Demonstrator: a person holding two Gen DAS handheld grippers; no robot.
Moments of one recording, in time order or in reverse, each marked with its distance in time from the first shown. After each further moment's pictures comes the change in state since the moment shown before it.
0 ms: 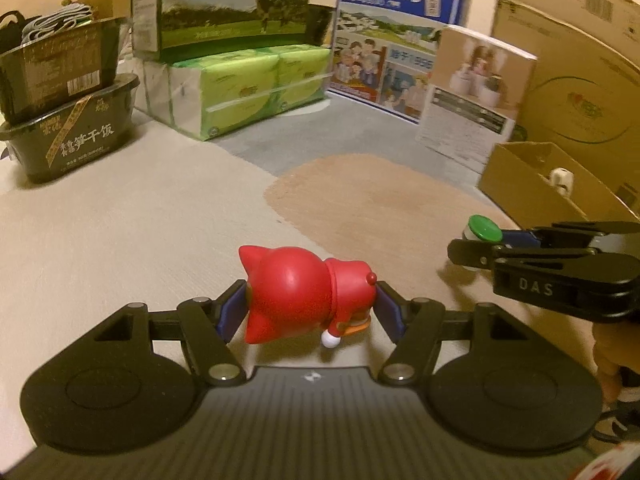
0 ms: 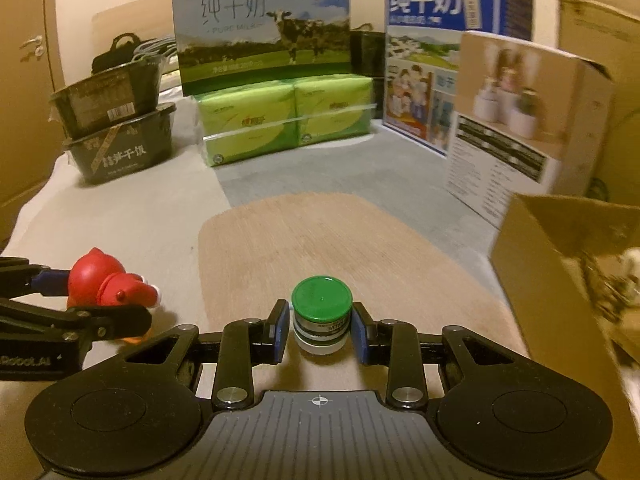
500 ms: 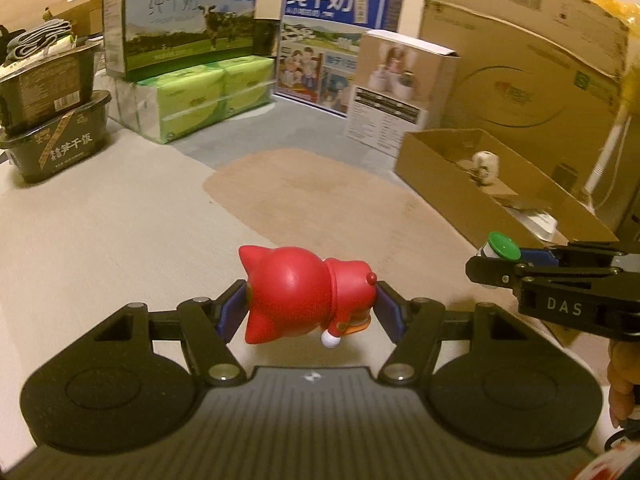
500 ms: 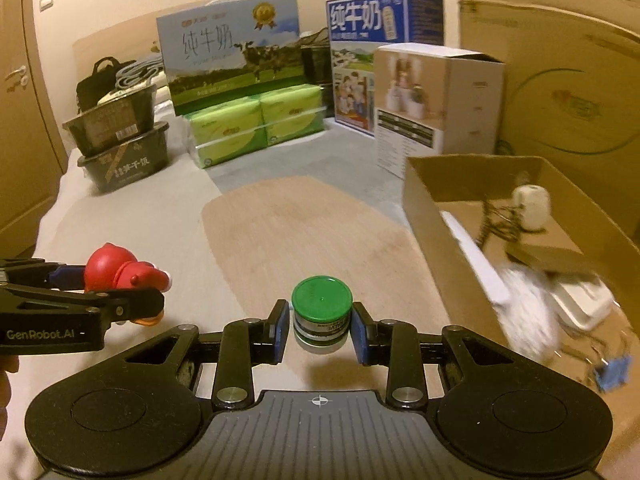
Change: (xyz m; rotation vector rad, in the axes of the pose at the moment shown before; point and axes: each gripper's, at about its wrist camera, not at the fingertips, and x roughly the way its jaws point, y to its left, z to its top) left arm -0.073 -0.070 -0.024 0.035 0.003 -0.058; right arm -0.124 -0.018 -0.040 0.094 0.003 -0.045
